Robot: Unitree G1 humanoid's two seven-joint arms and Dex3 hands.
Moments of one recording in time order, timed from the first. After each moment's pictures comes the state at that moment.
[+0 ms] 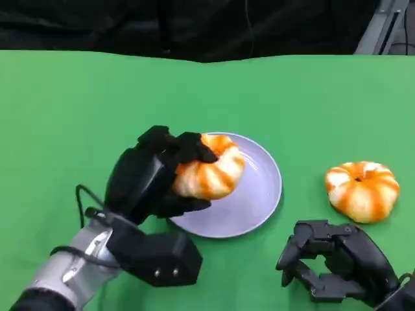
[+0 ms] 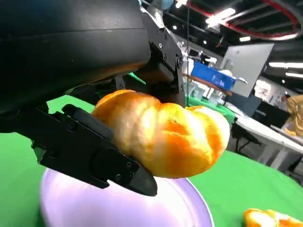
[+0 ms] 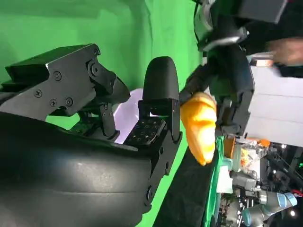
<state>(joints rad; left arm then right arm) -0.48 0.19 -0.39 0.70 0.70 -0.60 0.51 -0.10 -0.04 0.06 0.60 0.18 -0.74 0.61</state>
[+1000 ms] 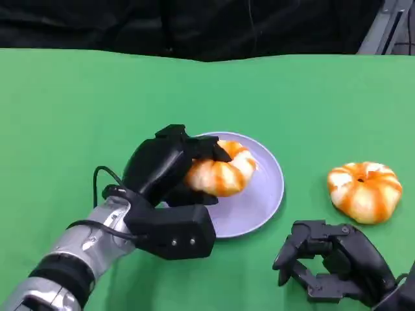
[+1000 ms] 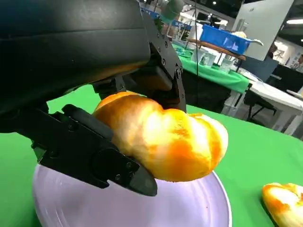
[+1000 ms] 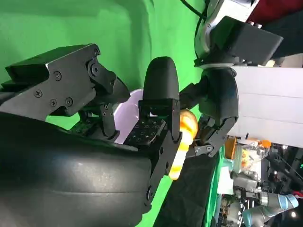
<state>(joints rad) -0.67 0.13 -0.47 1.01 0.68 -0.61 0.44 -0.10 -0.04 0.07 0.59 0.17 -0.74 0.59</state>
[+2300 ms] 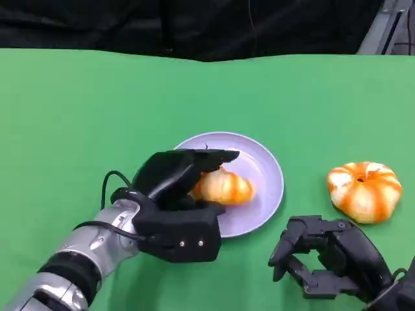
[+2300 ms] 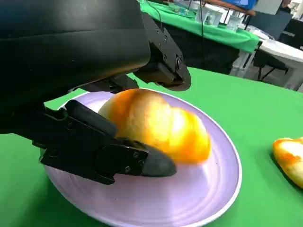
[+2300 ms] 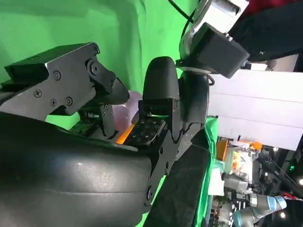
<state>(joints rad) -0.69 0.11 -0.50 1.08 0.66 -0.58 0.32 -0.09 -0.04 0.09 0.53 0.17 -0.72 0.57</state>
